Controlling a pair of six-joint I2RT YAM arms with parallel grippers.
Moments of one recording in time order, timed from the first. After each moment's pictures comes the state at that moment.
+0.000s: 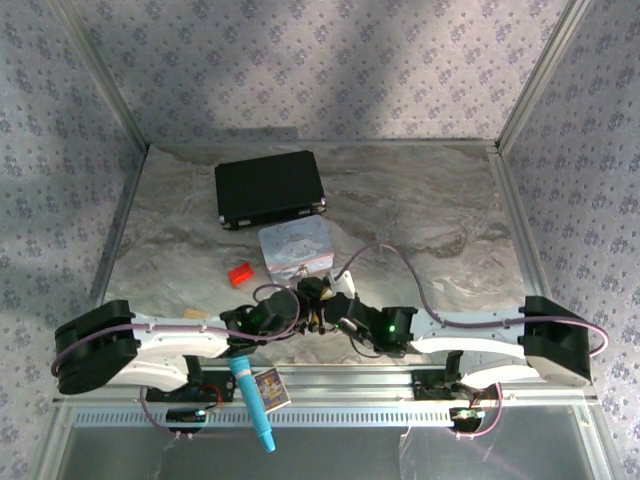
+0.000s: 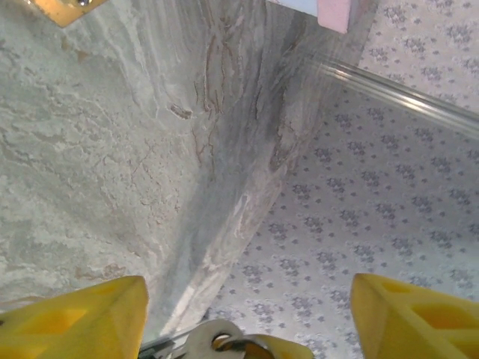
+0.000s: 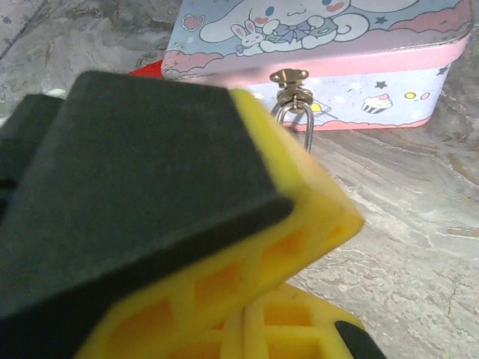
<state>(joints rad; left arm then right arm) -1.21 1.25 0.38 0.42 -0.28 -2.09 1.29 1.25 0.61 -0.05 0.43 0.77</state>
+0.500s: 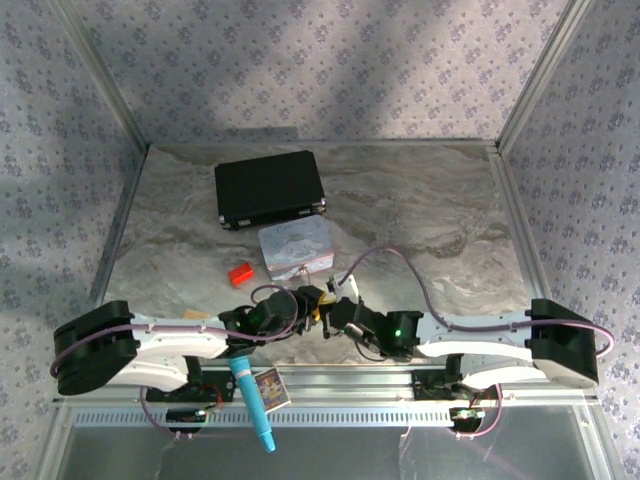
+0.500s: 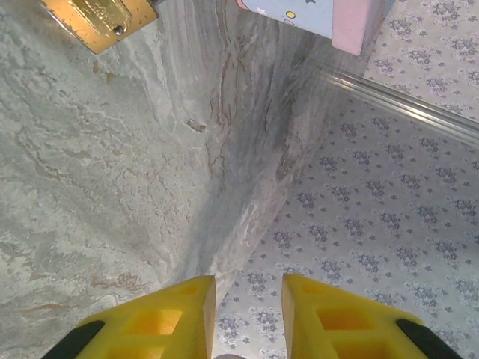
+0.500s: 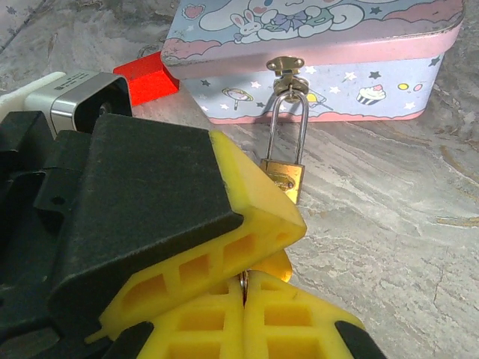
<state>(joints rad) -1.20 1.24 0.37 0.41 -0.28 -2.09 1.31 1.21 0.57 -0.03 0.45 0.75</state>
